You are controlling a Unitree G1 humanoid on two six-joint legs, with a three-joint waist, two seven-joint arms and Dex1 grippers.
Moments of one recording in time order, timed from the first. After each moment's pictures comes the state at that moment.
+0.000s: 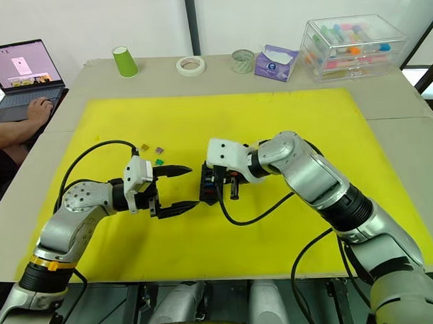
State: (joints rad) left arm -0.27 0.57 -0.11 -0.20 -0.40 0.27 -1.06; right arm -0.80 -0.66 0.52 -0.26 0.12 0.82 1.04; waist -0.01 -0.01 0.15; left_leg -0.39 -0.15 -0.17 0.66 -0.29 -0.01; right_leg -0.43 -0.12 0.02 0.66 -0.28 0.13
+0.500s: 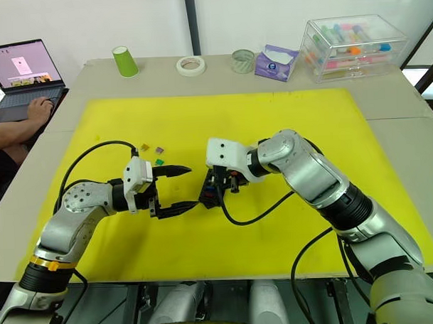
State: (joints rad) left arm -0.27 0.57 -0.11 -0.19 -0.39 0.25 -1.06; right arm -0.80 -0.66 0.50 -0.26 0.13 0.80 1.06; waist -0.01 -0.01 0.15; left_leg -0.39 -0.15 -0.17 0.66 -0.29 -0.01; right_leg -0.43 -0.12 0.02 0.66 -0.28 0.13
